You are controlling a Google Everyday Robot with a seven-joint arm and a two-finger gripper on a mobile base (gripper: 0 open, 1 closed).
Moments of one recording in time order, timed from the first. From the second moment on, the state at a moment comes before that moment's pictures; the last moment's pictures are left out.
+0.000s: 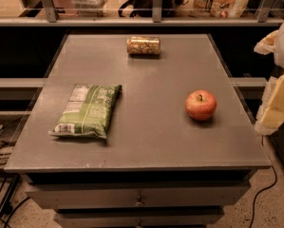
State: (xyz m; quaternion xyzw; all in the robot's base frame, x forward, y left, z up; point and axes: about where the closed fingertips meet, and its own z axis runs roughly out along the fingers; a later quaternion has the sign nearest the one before) arm 0.438 -0.217 0.976 -0.60 0.78 -0.03 0.16
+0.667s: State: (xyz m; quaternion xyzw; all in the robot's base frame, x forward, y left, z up) arm 0.442 -0.214 0.979 -0.61 0.77 -0.05 0.16
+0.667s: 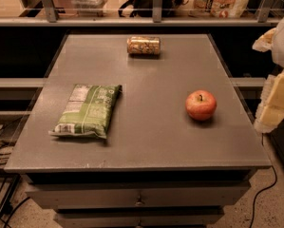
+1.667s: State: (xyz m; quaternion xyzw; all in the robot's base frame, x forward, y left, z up) arm 0.514 -0.170 0.983 -0.71 0.68 -0.12 0.13
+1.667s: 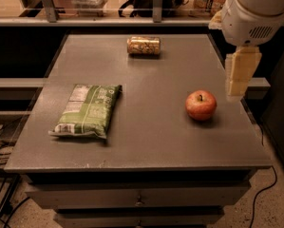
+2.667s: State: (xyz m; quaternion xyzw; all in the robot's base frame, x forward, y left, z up) arm 0.567 -0.153 0.962 -0.72 0.67 -0.12 0.14
